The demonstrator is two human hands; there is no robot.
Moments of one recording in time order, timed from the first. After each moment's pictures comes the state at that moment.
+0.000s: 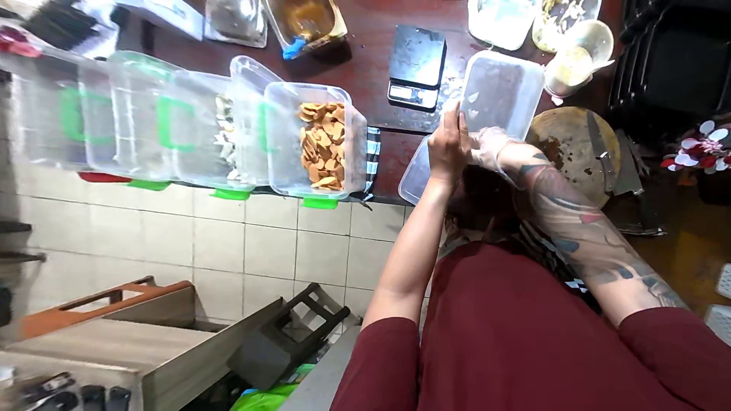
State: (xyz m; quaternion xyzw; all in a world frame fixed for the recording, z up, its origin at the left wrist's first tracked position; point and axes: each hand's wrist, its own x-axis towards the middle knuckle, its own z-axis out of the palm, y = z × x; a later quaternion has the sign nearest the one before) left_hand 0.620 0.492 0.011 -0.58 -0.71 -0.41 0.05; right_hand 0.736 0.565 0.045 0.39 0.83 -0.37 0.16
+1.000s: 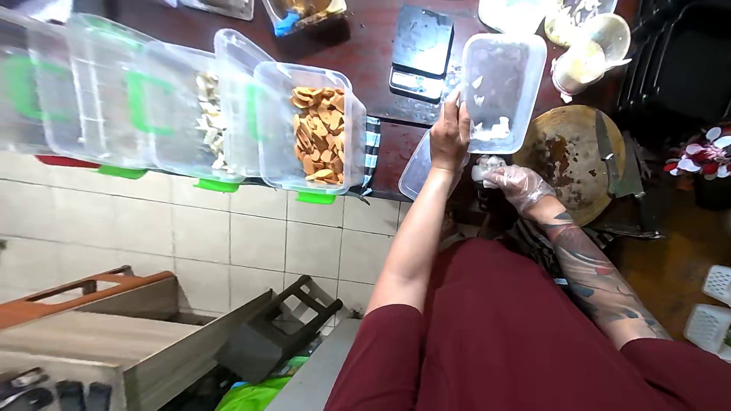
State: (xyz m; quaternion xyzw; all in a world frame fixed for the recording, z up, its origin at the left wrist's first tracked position) left_hand 0.603 0.507 -0.028 -0.55 -0.69 -0.46 0.00; right_hand 0.820 0.488 0.000 0.30 0.91 -0.28 -0.04
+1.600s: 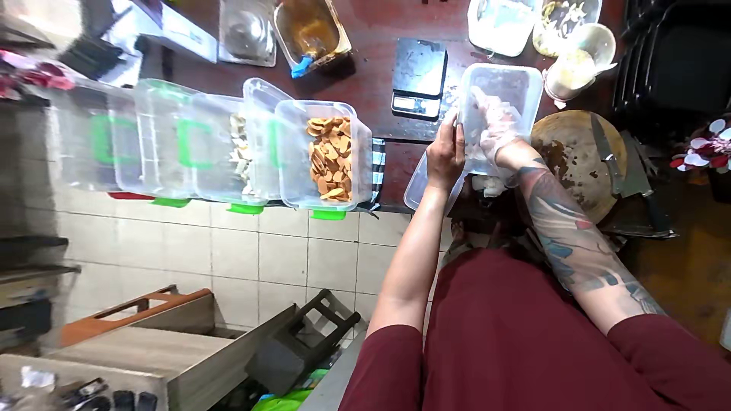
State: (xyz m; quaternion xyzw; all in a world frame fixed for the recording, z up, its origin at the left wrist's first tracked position) left_hand 0.599 0.491 -0.006 -0.60 -0.65 -0.47 -0.04; right_hand 0.725 0.572 0.064 0.48 0.81 -0.33 -0.04
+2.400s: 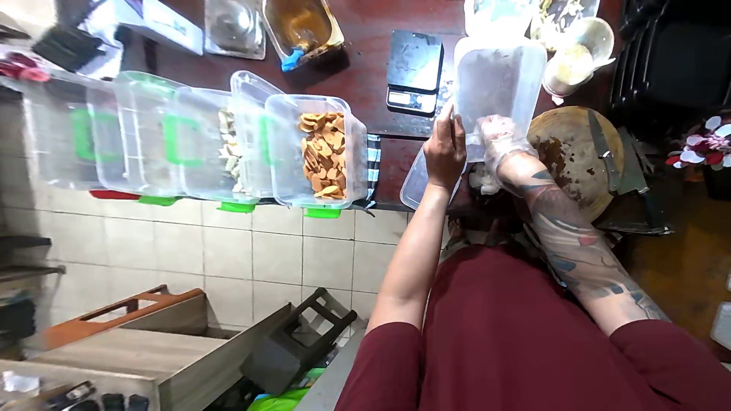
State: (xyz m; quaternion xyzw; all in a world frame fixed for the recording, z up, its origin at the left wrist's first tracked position) left_hand 0.613 0.494 0.005 -0.58 -0.65 -0.49 0.05; right_hand 0.736 0.550 0.063 0.50 0.83 -0.24 0.10
